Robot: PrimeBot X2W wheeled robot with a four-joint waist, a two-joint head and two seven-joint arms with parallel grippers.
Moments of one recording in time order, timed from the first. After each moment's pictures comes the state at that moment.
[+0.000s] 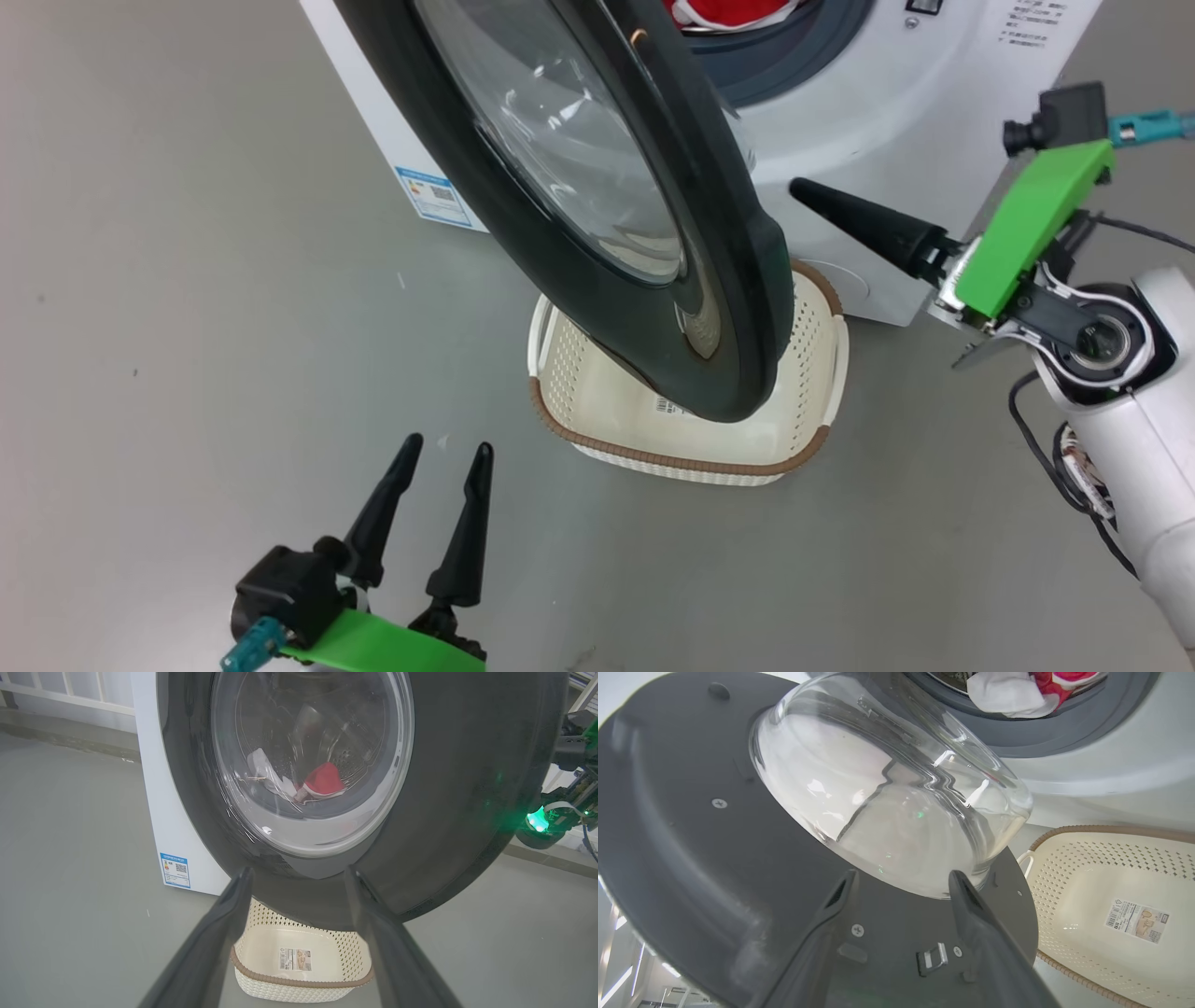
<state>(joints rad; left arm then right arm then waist) -0.14 0.04 -0.22 0.17 -0.37 -0.11 -0.25 -0.75 -0.31 0.34 0.44 1.49 0.12 0.56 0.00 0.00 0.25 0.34</state>
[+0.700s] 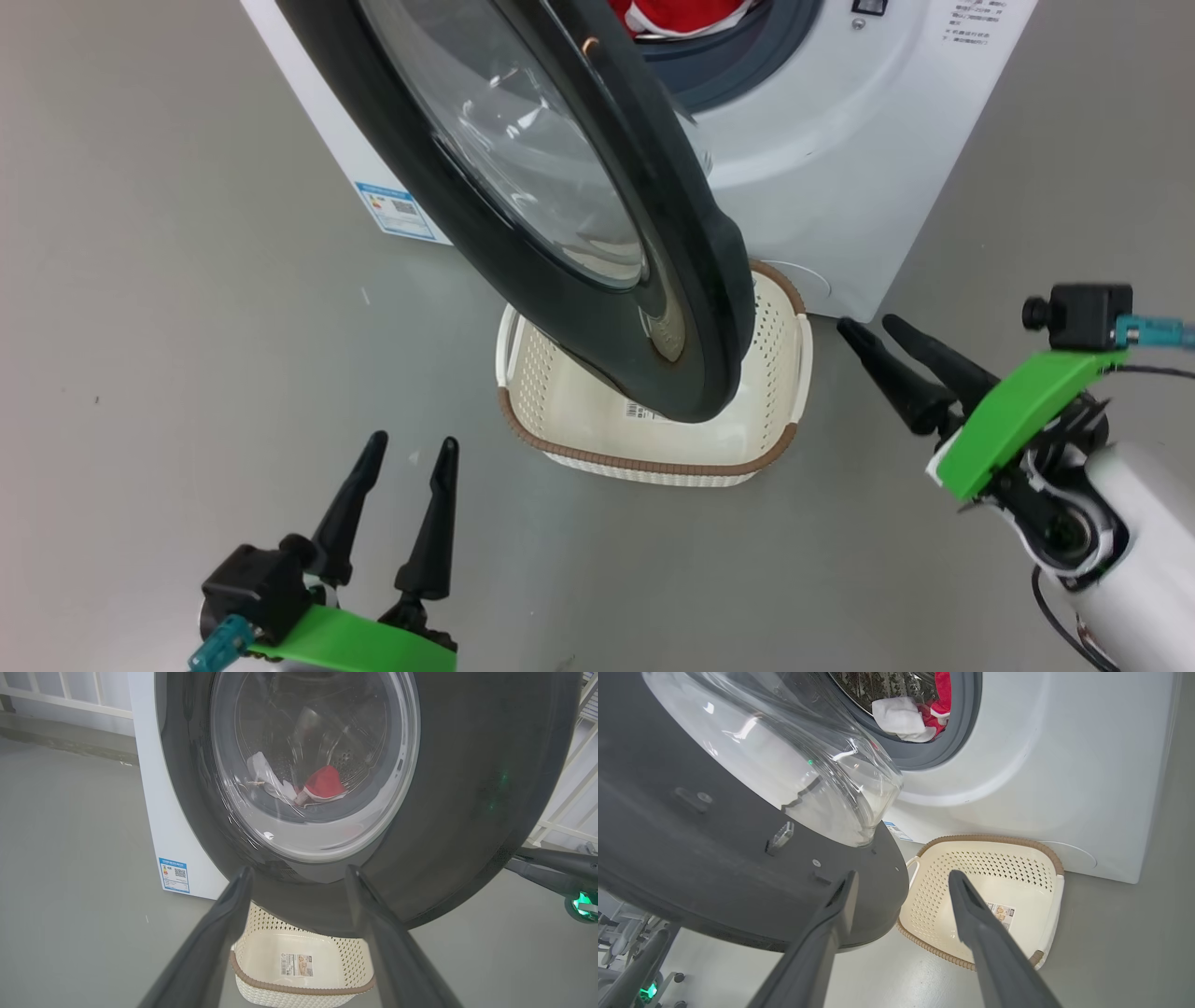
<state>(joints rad) -0.14 0.03 -0.15 0.18 -0.36 -0.12 -0.25 -0.49 -0.43 0.49 0.35 1.21 0.12 0.10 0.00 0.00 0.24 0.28</state>
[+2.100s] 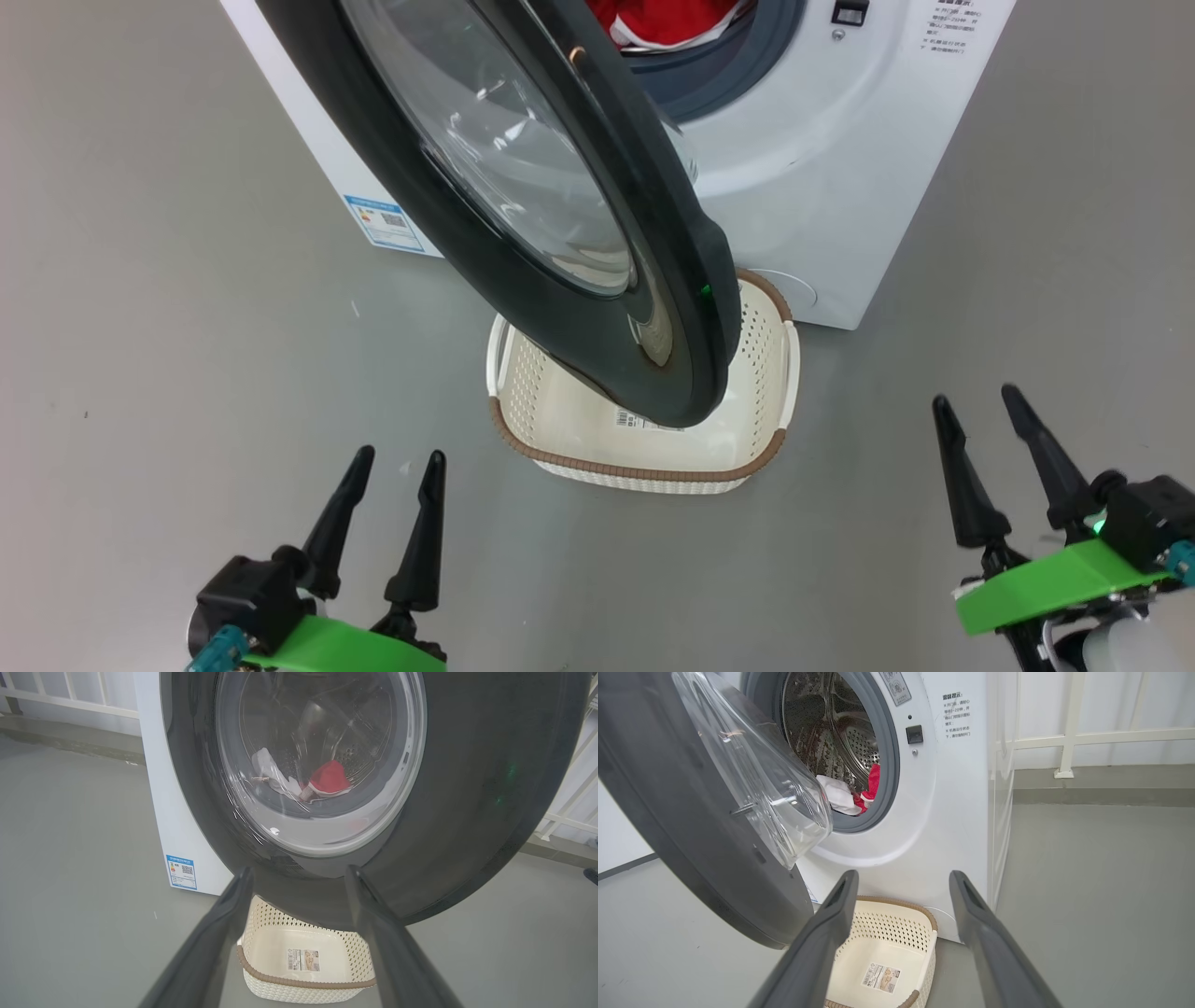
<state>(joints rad) -0.12 0.03 -0.13 0.20 -0.33 -0.12 -0.25 -0.08 -0.16 0.02 0.18 0.42 0.12 -0.26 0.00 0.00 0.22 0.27</state>
